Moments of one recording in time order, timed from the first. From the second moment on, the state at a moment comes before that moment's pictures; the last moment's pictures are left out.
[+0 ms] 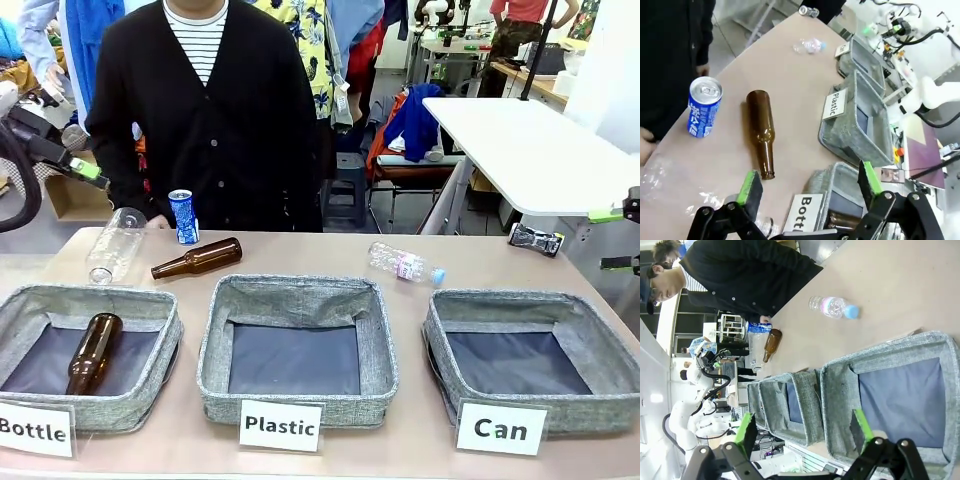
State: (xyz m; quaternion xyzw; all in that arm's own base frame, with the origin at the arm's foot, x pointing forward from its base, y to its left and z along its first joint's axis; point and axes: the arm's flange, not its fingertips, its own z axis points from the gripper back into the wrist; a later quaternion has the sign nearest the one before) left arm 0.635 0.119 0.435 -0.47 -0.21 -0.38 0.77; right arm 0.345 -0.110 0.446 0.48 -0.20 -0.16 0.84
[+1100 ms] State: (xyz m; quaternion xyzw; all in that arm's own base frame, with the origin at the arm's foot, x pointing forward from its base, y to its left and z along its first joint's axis) left arm 0.438 0.365 0.563 -0.34 -0.54 -0.14 0.76; right arm 0.345 -0.110 0.446 0.48 -0.20 -0.16 0.84
